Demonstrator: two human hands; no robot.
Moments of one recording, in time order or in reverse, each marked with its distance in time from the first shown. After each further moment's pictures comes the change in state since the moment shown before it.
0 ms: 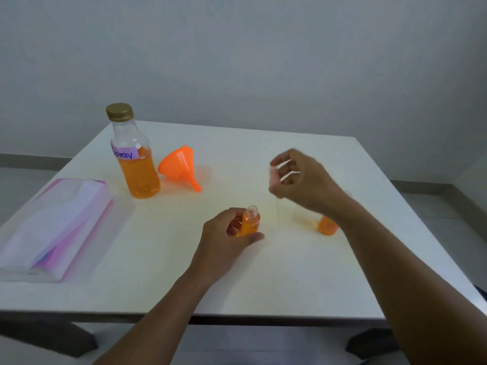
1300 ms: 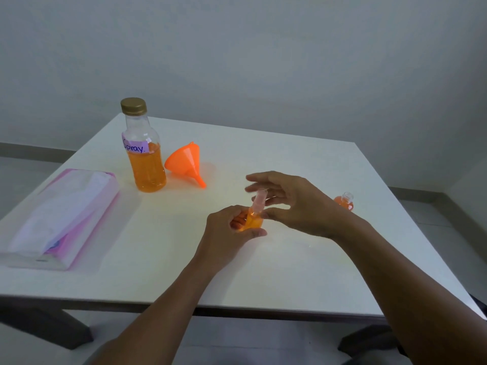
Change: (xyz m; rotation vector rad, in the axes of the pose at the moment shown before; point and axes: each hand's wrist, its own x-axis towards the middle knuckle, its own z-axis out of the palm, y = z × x) left_hand 0.009 -0.007 -0.002 0.028 0.028 0.004; right_hand -0.025 -0.013 0.016 -0.094 -0.326 -0.227
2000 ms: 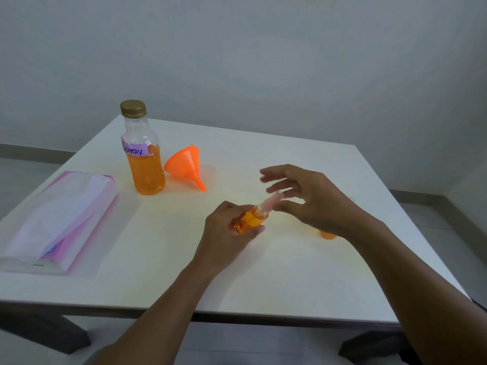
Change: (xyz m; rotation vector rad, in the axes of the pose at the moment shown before) left_hand 0.001 0.001 -0.003 -0.002 0.059 0.149; right_hand -0.003 0.006 -0.018 -0.070 0.120 -0.031
